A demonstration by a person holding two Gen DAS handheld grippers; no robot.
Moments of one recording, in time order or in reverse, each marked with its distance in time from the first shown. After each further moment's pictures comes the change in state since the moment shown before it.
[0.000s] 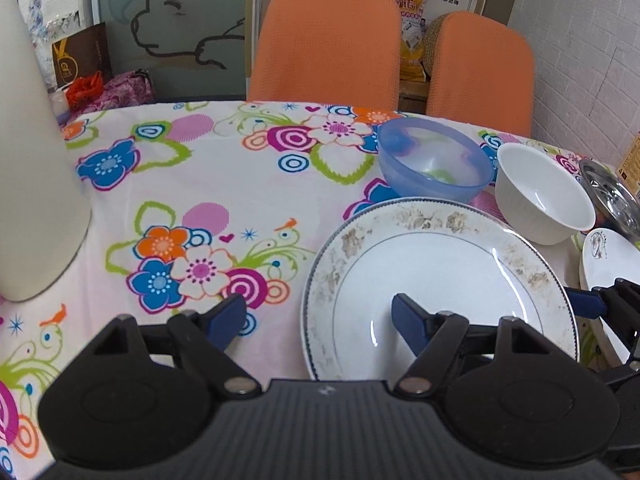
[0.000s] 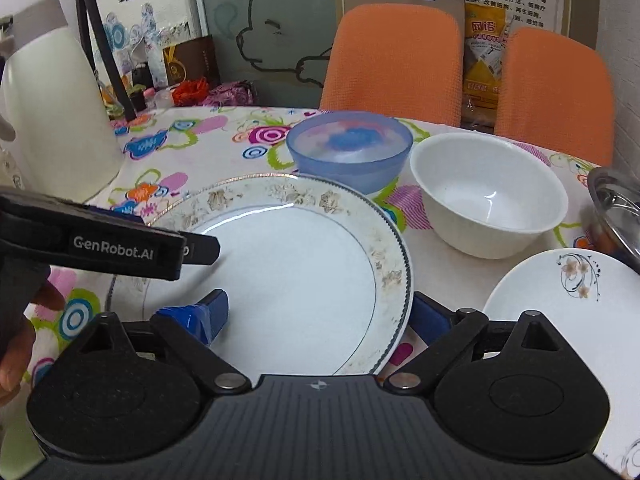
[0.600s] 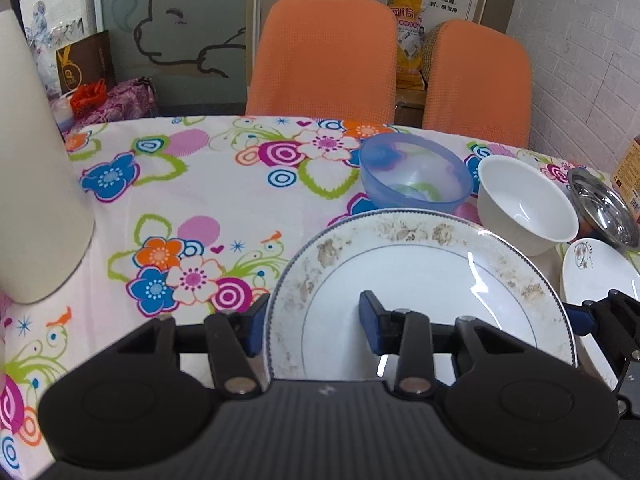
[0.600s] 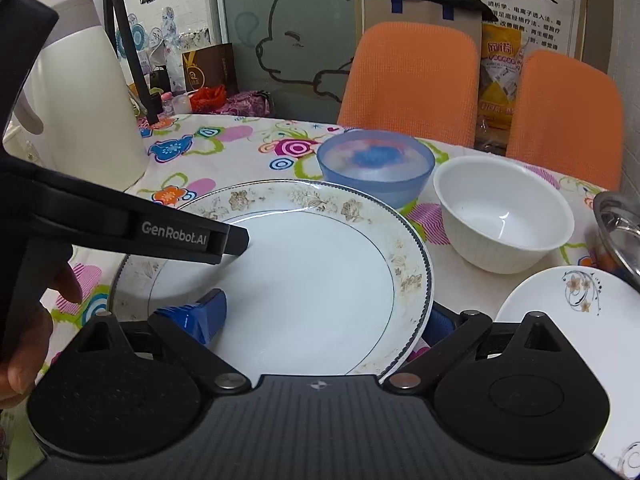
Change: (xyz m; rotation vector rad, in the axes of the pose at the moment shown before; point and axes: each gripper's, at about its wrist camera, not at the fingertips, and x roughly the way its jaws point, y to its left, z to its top) left arm -0.024 -0.014 0.006 -0.012 -0.032 0.011; right arm -0.025 0.017 0.000 -0.037 -0.071 0.011
